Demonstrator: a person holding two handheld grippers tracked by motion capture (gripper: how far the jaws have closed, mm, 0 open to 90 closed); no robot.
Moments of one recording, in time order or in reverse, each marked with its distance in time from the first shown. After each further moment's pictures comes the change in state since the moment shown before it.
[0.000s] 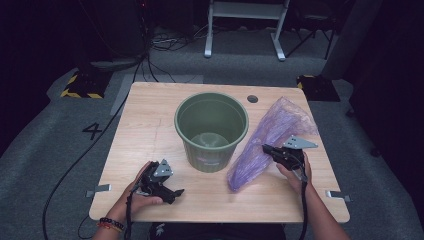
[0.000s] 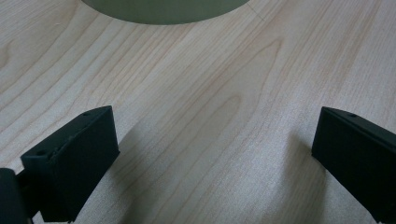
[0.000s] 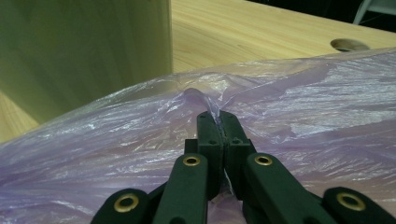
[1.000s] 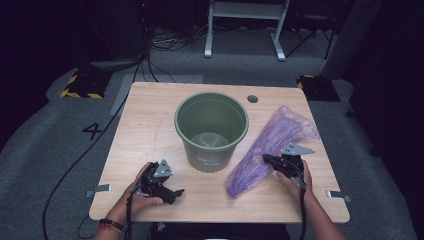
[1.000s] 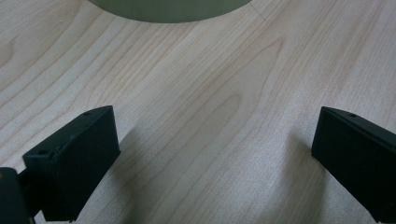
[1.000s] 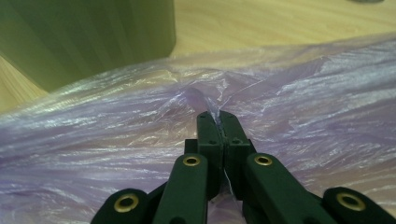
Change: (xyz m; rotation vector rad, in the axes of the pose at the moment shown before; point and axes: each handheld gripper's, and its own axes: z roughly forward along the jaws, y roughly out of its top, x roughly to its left) left arm -0.002 -0.001 -0.001 0.000 0.015 -0.011; right arm 0.012 -0.018 -0.007 0.099 -0.013 0.047
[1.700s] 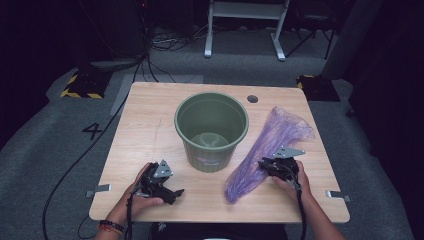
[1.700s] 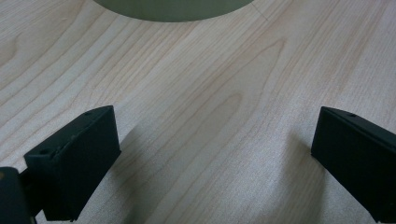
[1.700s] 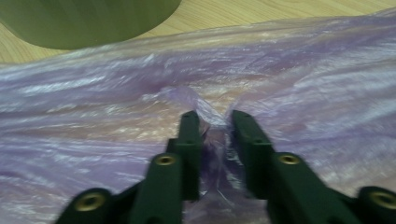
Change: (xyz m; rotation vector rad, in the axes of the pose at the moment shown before) left arm -0.002 -0.001 -0.001 -0.002 0.014 -0.014; right arm 0.010 -0.007 0.015 0.128 -0.017 -0.074
